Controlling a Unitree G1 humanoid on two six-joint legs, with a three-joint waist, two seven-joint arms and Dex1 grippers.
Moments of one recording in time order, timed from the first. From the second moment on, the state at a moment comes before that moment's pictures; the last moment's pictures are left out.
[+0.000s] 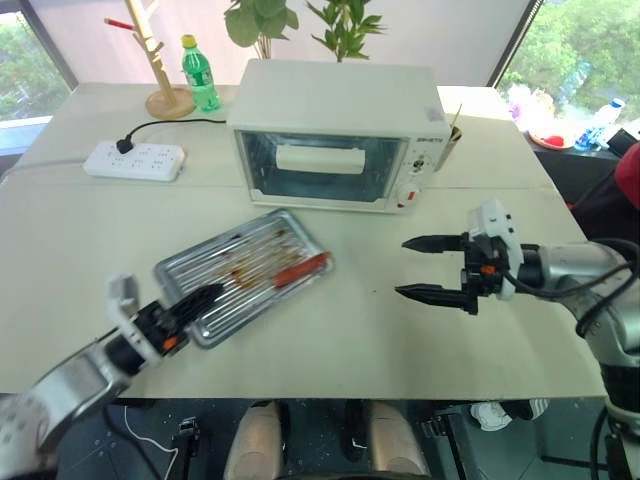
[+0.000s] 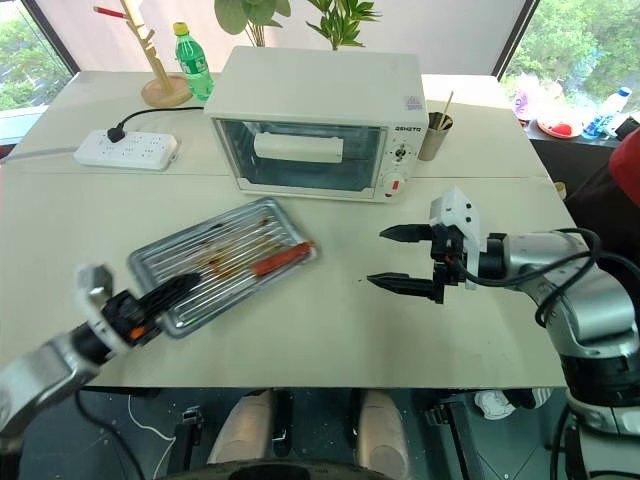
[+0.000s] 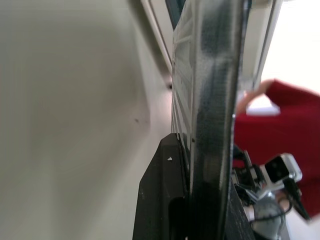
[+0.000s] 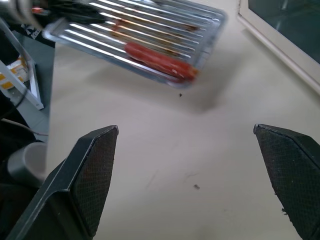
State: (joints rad) left arm 0.07 0.66 0.35 -0.16 -1.95 1.04 -0.07; right arm -0.28 -0.84 -0.14 -0.36 0.61 0.70 1.13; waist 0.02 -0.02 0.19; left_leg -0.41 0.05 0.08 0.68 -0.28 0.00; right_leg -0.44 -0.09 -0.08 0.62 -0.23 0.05
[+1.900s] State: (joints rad) left arm -0.31 1.20 0.25 -0.03 -0.74 0.68 -1.25; right arm -0.22 -0.98 -0.26 -0.41 0.73 0.75 1.06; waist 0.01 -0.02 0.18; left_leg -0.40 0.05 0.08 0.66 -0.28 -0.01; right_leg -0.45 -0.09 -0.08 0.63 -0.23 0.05
